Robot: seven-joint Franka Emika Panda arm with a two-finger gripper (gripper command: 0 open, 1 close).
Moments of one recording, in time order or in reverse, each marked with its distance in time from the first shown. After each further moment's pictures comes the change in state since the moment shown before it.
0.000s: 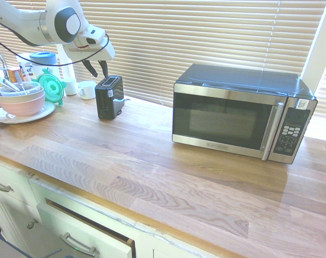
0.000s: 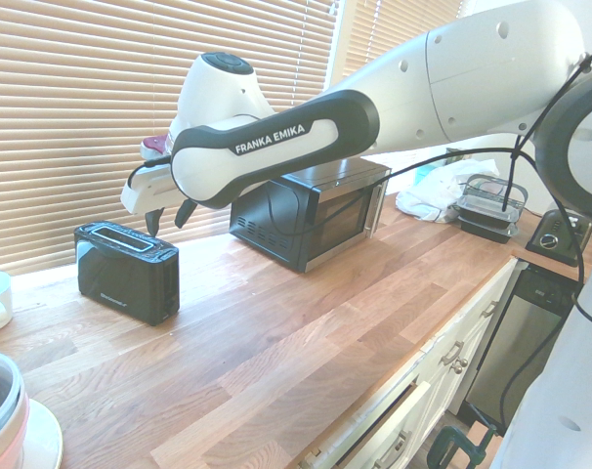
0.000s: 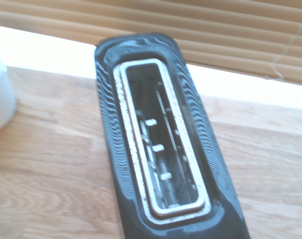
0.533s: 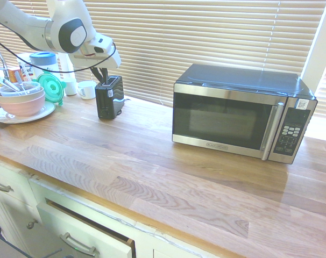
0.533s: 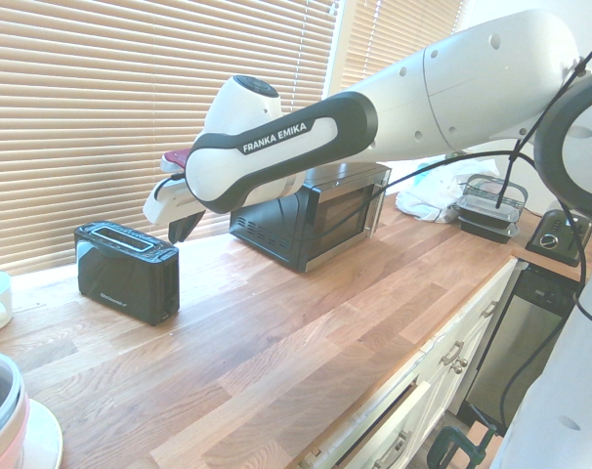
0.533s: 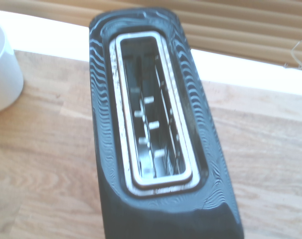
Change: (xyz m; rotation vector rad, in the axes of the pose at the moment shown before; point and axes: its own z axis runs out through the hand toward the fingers) arm 0.003 0.033 0.018 0.020 -0.031 -0.023
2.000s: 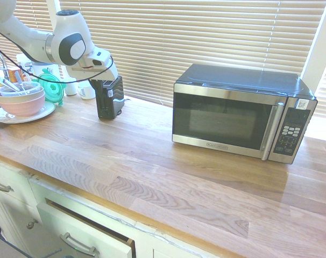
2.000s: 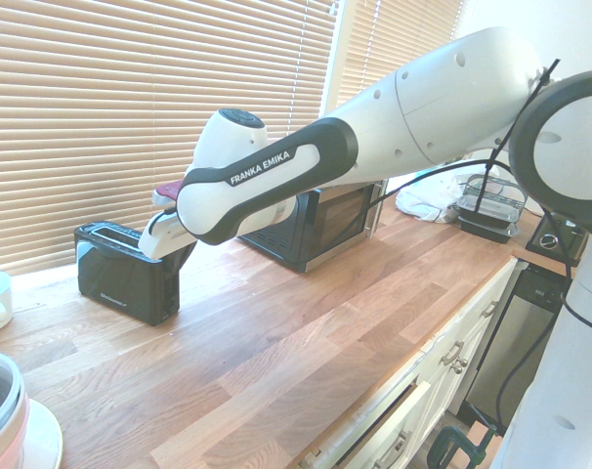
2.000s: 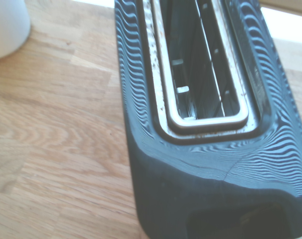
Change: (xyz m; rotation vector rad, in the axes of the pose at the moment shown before) arm -0.026 0.005 0.048 -0.038 -0.061 -0.033
